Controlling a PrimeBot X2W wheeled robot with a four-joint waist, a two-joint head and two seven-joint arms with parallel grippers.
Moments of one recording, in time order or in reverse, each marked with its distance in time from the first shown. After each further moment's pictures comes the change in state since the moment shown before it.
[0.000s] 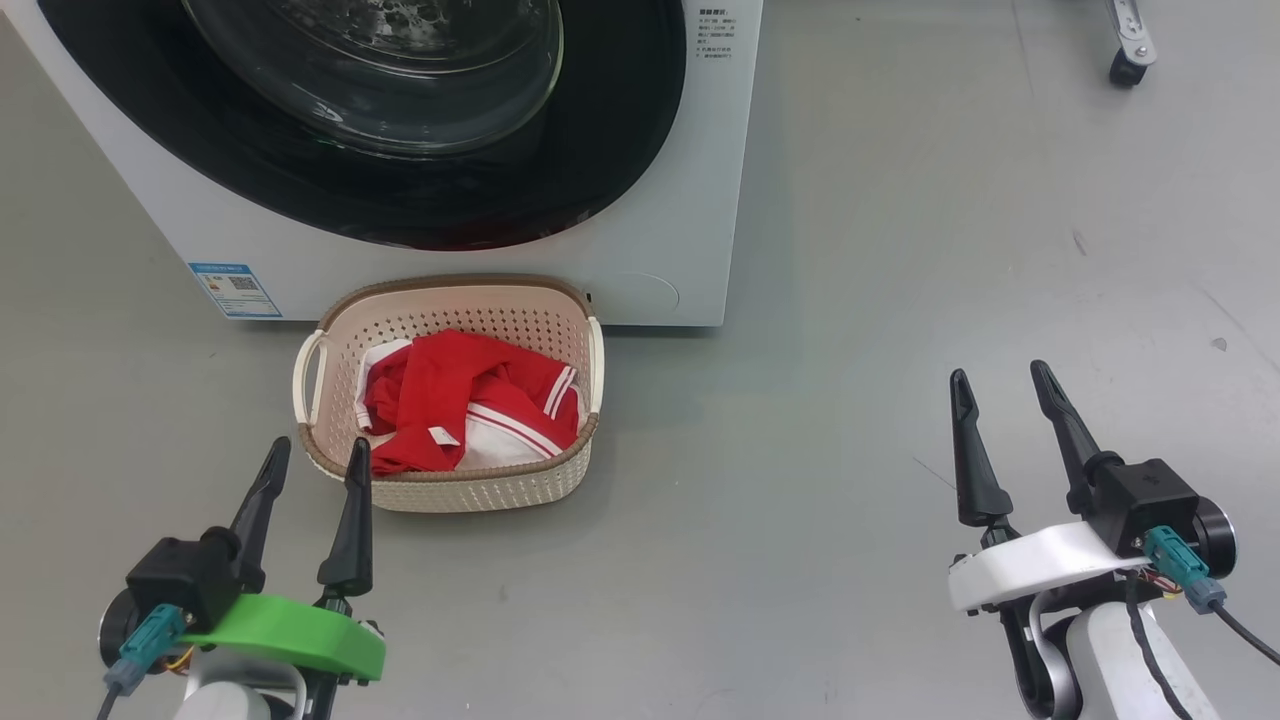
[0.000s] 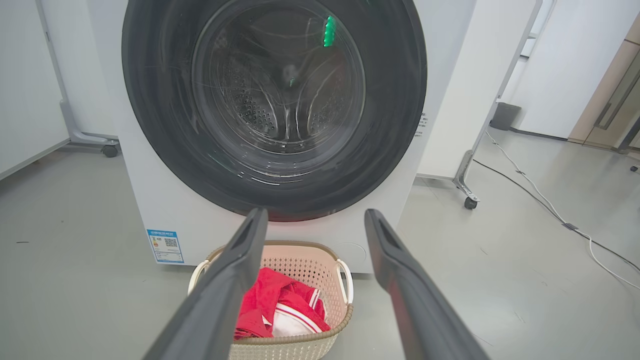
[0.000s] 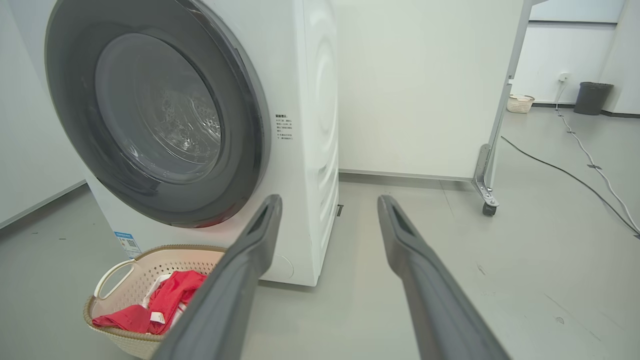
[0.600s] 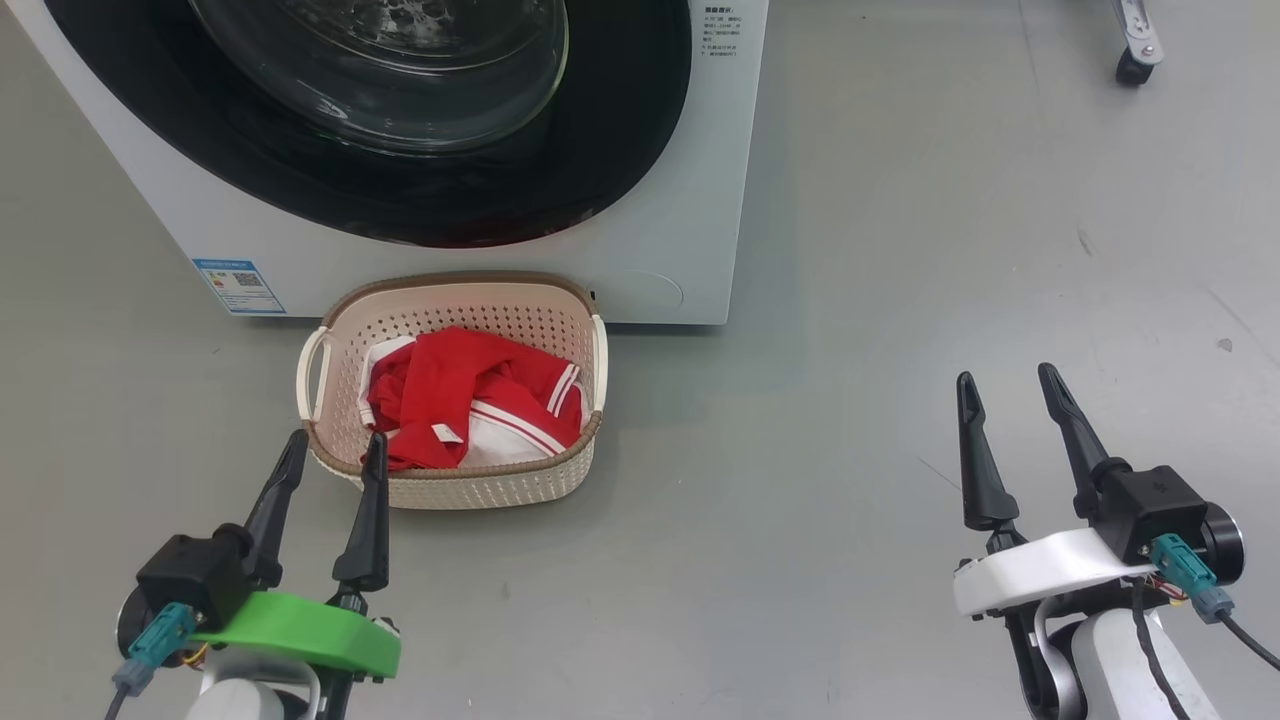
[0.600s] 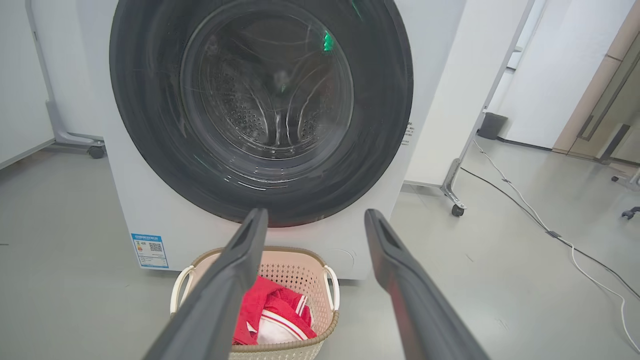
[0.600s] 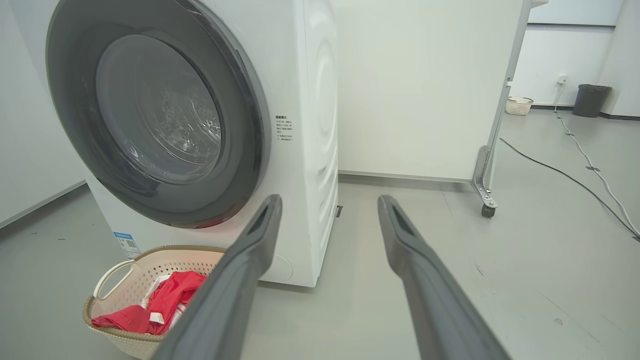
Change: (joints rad) left arm 0.002 -0.014 -0.019 -0.028 -0.018 0.000 0.000; right arm 0.023 0.003 -0.012 -0.027 -0.009 0.000 0.000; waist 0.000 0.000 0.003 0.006
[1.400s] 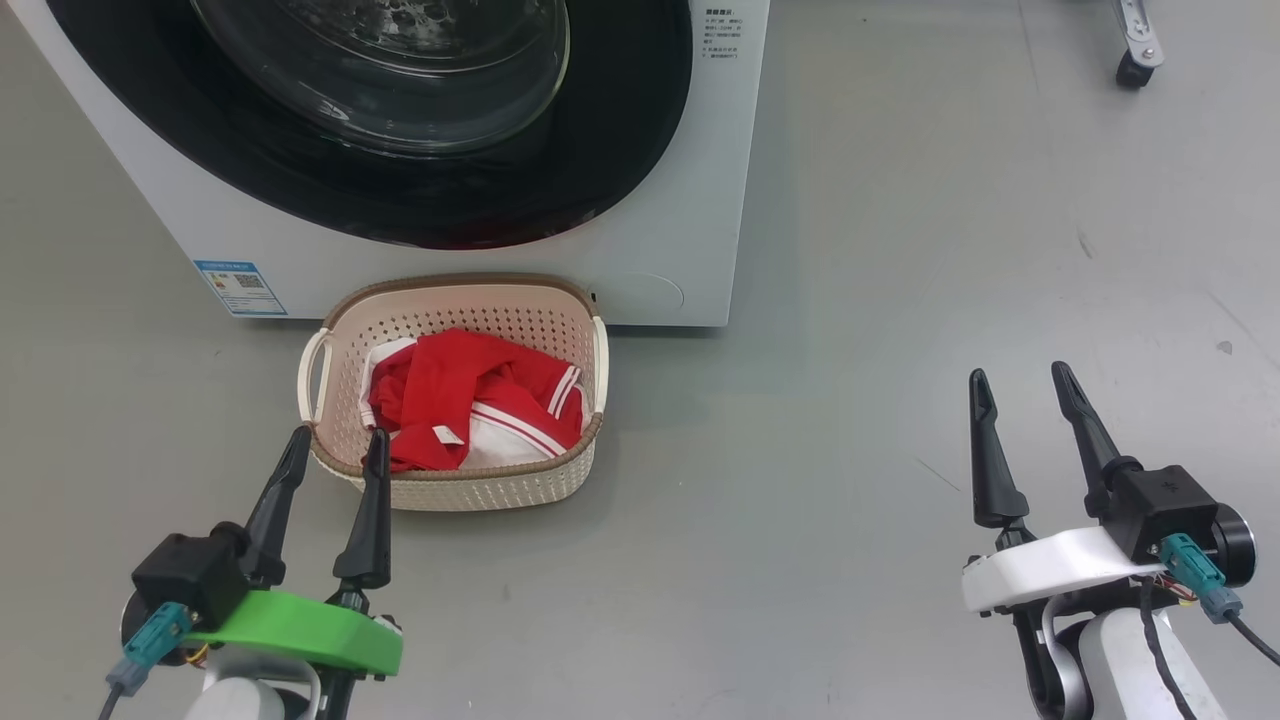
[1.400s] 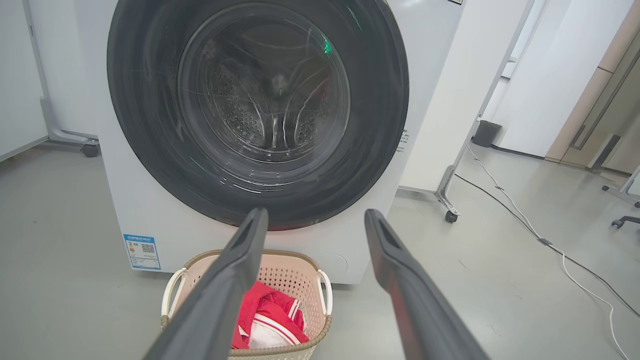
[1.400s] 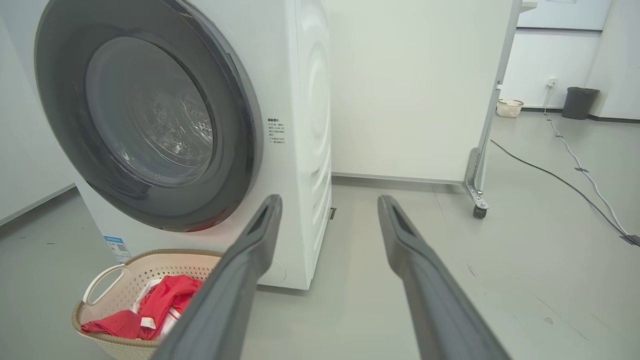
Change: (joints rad) left arm 0.000 0.004 -0.012 -0.019 -0.033 0.000 0.000; right arm 0.002 0.003 -0.020 -0.003 -0.010 -0.007 0.000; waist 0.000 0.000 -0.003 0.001
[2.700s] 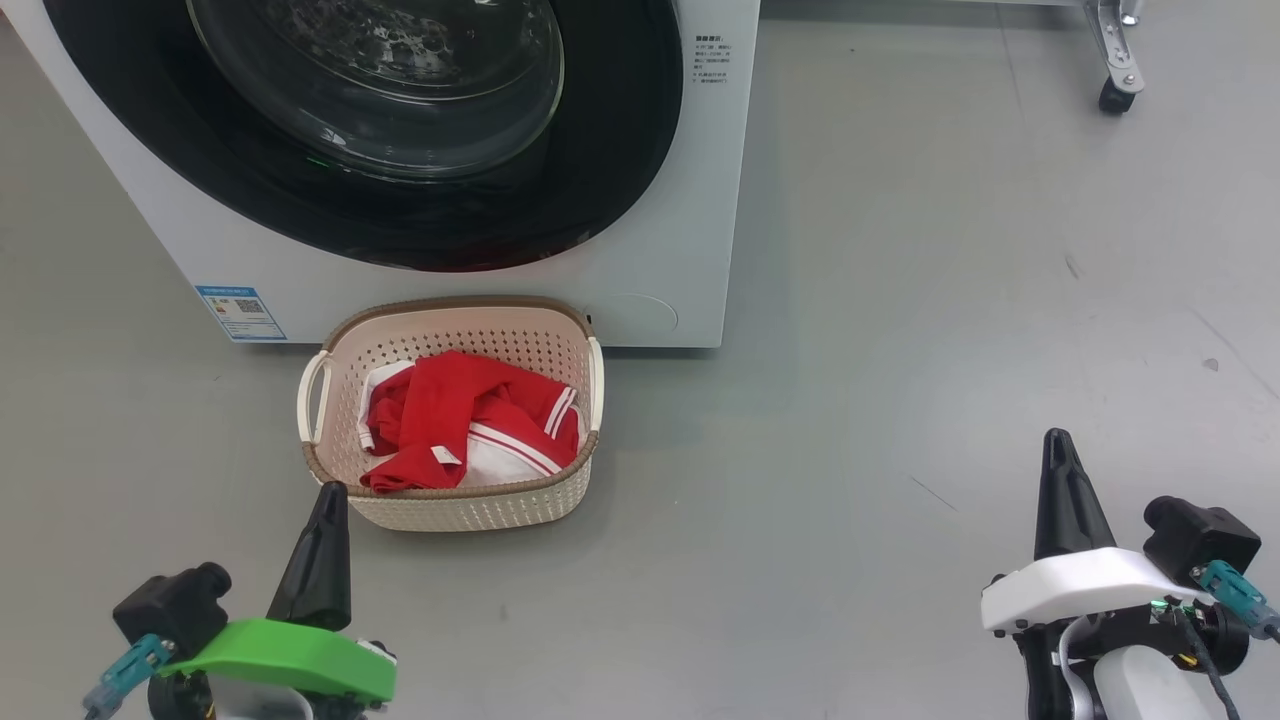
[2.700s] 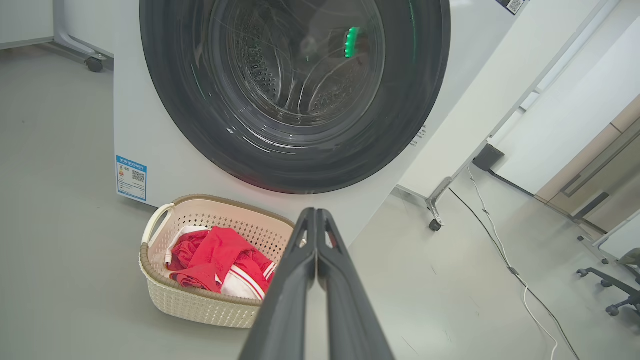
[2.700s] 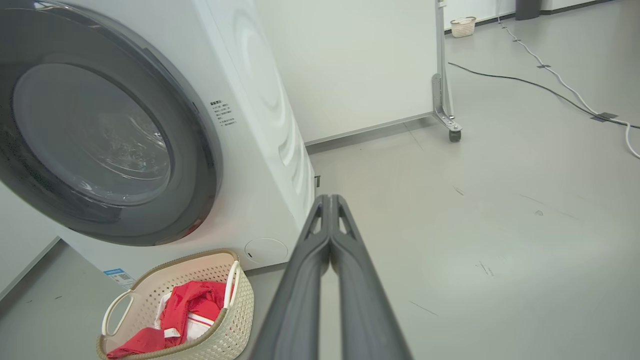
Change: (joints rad) left arm 0.048 -0.028 0.017 0.051 -0.210 0.002 0.046; right arm 0.043 0.016 -0.017 0.065 0.250 0.022 0.037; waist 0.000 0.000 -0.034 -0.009
